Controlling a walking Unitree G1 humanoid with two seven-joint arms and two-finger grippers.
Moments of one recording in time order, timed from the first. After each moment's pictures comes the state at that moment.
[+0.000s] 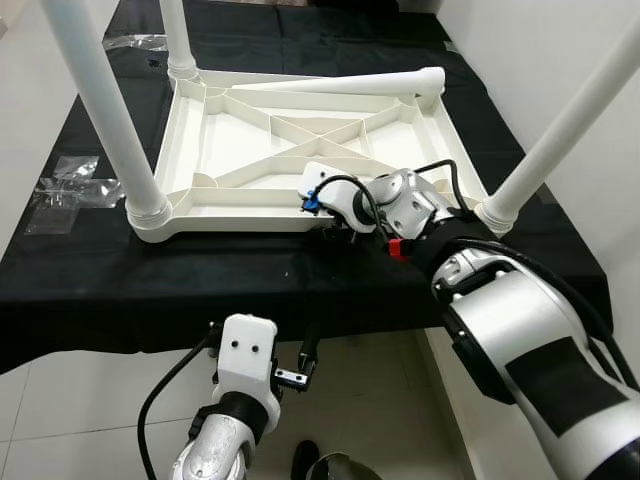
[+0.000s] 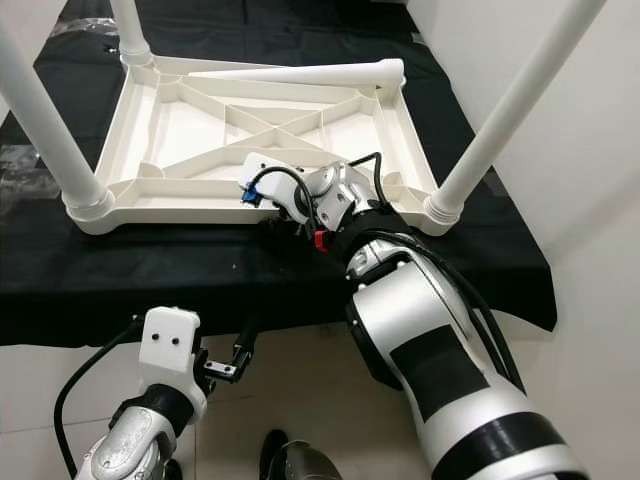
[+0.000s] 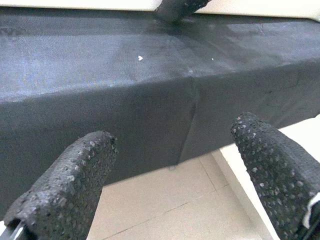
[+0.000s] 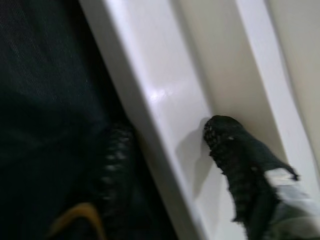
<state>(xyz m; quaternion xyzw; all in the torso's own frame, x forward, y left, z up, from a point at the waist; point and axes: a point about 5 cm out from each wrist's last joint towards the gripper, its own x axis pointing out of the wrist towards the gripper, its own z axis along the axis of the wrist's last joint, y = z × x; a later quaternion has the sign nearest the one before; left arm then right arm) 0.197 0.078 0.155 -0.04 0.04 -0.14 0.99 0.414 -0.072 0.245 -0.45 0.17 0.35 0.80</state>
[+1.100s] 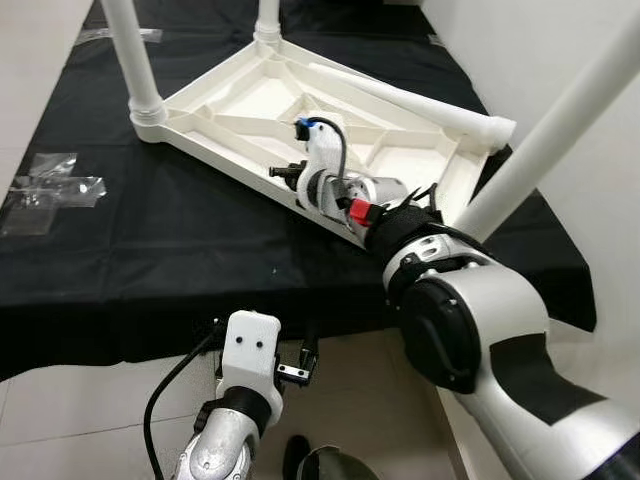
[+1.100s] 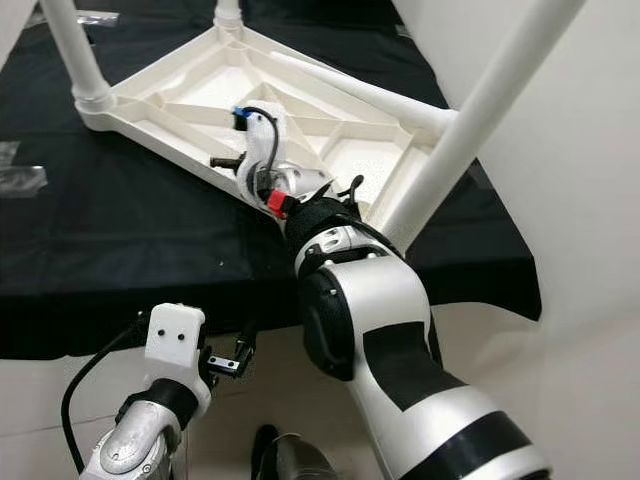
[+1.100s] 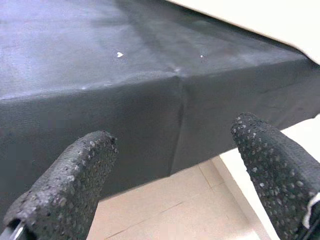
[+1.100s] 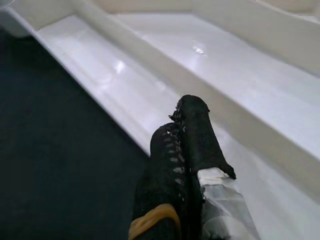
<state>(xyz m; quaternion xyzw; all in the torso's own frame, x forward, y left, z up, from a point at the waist) 0.204 0.075 0.153 -0.04 0.03 -0.14 0.99 0.407 -0.009 0.266 0.06 0.17 0.19 0.97</state>
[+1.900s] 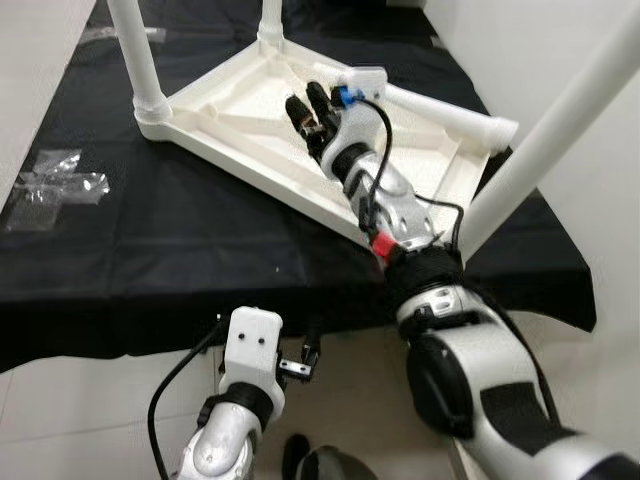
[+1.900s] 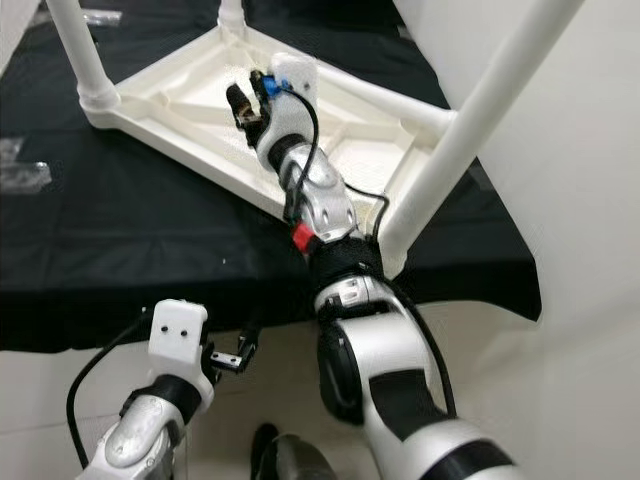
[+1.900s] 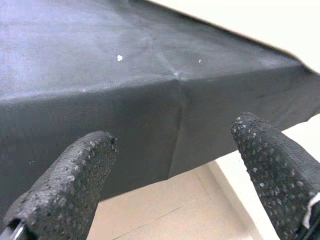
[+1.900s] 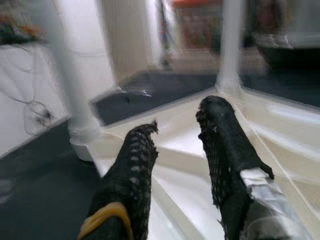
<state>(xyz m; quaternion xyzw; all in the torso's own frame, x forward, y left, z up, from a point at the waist) 0.211 0.071 0.151 -0.04 0.03 -0.15 0.99 0.388 -0.070 0.276 0.06 -0.17 0.25 0.95</state>
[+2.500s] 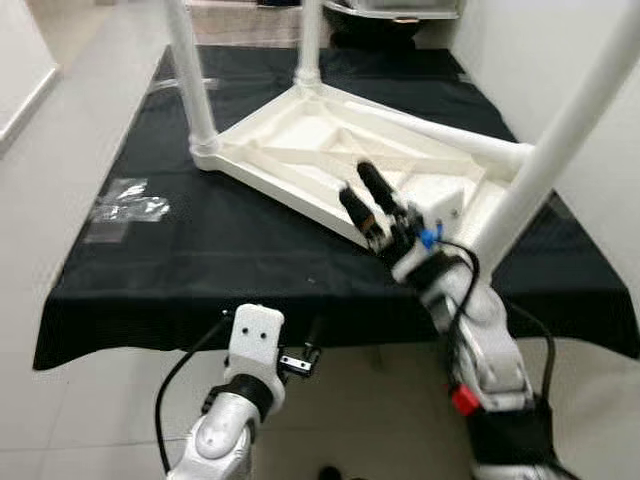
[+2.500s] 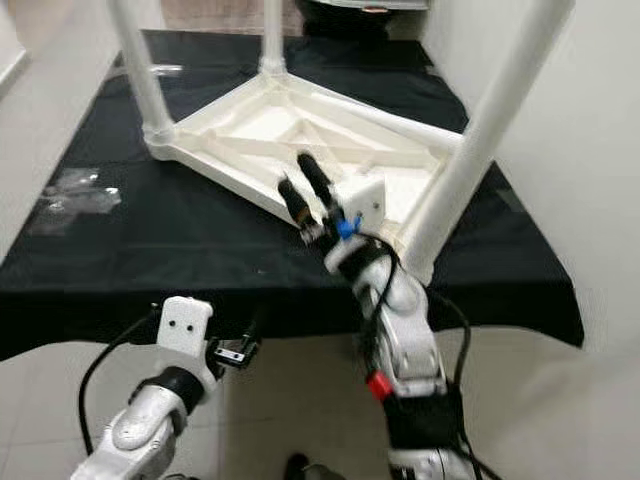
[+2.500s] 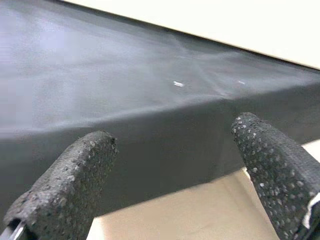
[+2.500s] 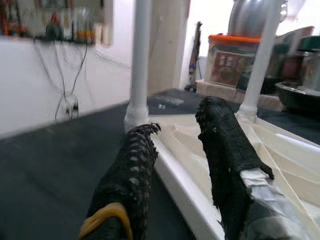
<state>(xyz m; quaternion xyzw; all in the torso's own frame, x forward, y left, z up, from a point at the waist) 0.228 0.083 0.137 -0.03 0.03 -0.16 0.99 0.298 -0.133 0.209 -0.07 -0.18 0.26 0.95</state>
